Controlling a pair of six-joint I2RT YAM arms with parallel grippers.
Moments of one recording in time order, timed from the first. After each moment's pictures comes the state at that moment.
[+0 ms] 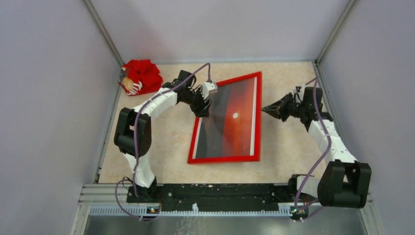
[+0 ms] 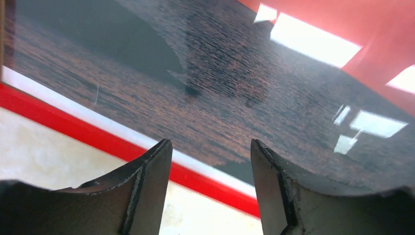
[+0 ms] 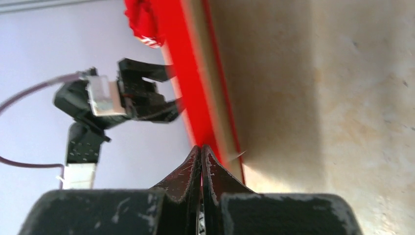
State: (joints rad) left arm -0.40 1.83 1.42 -0.55 0.65 0.56; right arm -0.06 1.21 0.91 -0.36 -0.75 0.95
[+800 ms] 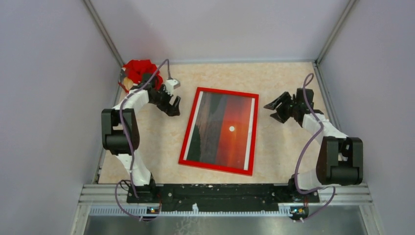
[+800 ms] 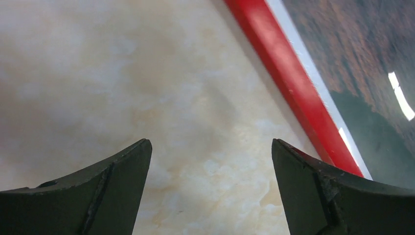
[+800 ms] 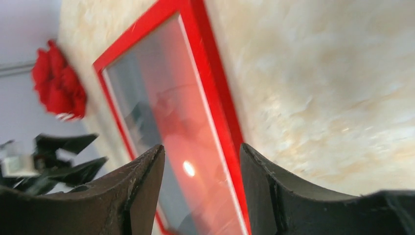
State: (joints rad) left arm -0.02 1.84 1.32 -0.62 0.58 0.64; right arm -0.04 1.42 0.77 -0.13 -0.47 0.87
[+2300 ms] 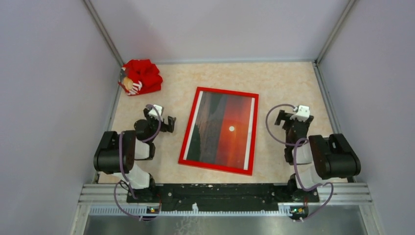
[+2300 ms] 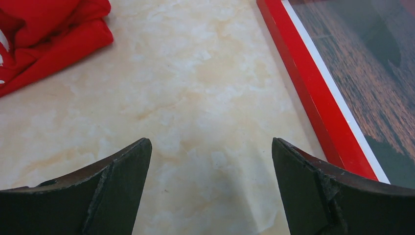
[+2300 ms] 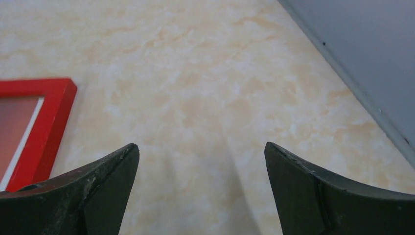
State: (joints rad) left arm 0.03 1.58 0.23 1.16 0.38 0.11; right arm 0.12 1.50 0.10 1.27 0.34 0.02
